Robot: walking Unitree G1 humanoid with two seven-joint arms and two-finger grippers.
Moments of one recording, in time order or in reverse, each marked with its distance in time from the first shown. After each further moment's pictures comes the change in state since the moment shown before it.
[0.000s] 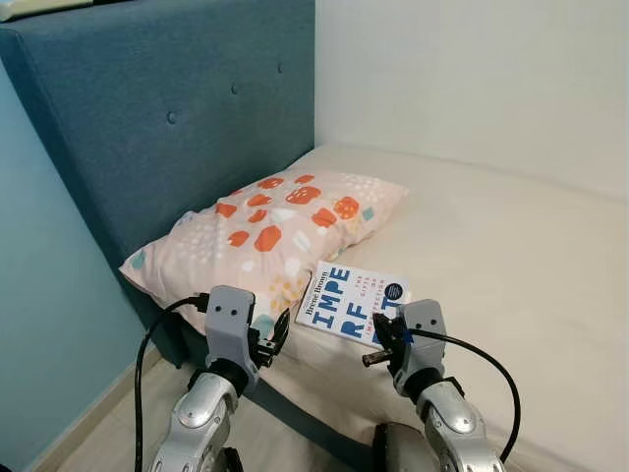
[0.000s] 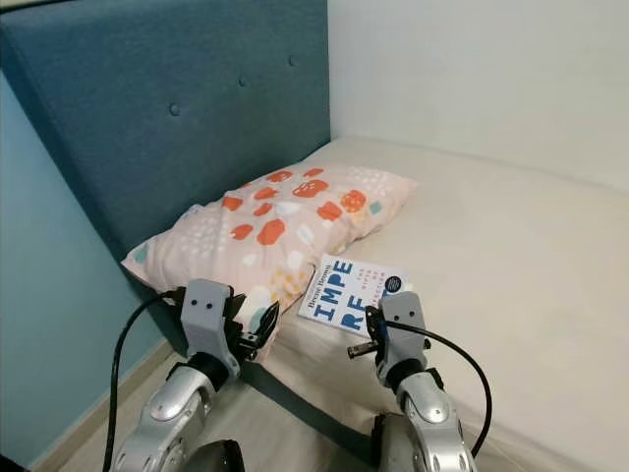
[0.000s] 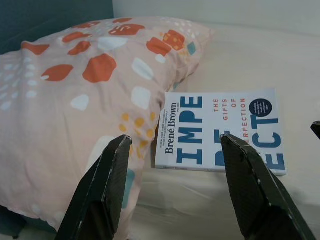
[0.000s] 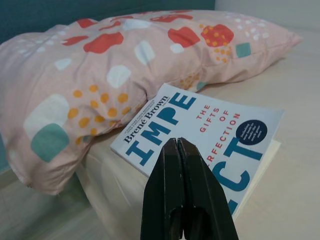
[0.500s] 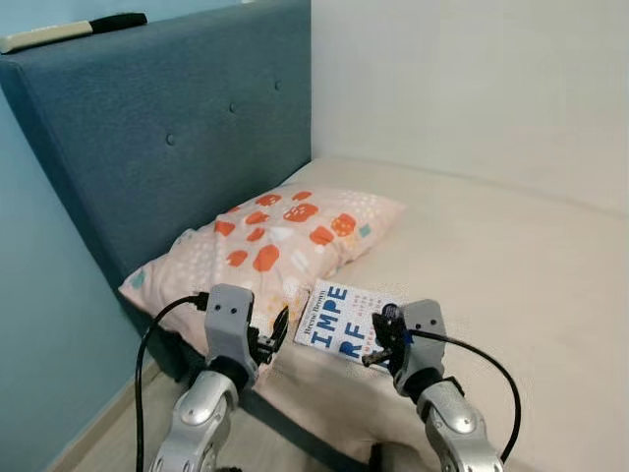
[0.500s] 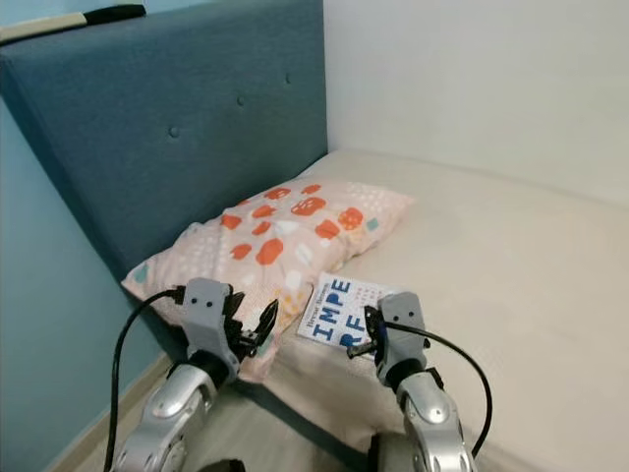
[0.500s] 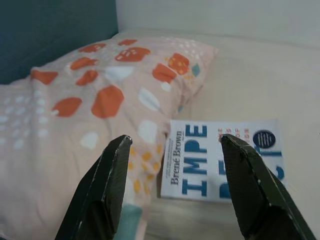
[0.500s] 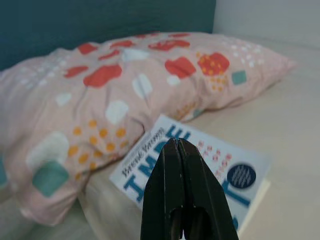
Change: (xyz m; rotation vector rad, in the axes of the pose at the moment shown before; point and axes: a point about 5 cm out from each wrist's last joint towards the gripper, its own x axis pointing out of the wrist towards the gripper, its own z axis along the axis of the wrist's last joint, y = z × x) left arm 0.002 0.002 0.000 0.001 -0.009 0.012; right arm -0.001 0.001 0.003 -0.005 -0.011 0.010
